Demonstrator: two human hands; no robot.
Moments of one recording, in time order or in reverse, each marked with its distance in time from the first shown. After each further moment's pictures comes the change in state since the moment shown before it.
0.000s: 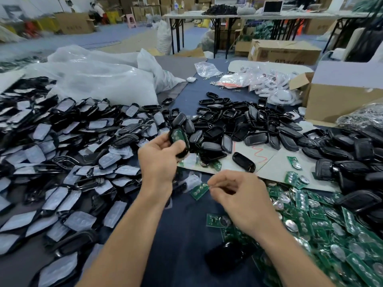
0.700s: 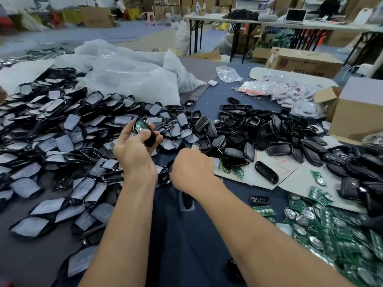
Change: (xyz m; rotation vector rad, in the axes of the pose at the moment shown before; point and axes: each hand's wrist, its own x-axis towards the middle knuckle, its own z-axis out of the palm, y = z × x) left_hand 0.054 0.028 -0.069 -0.526 0.359 0.025; right_hand 0.080 -0.085 0.126 -0.740 -0.165 -0.059
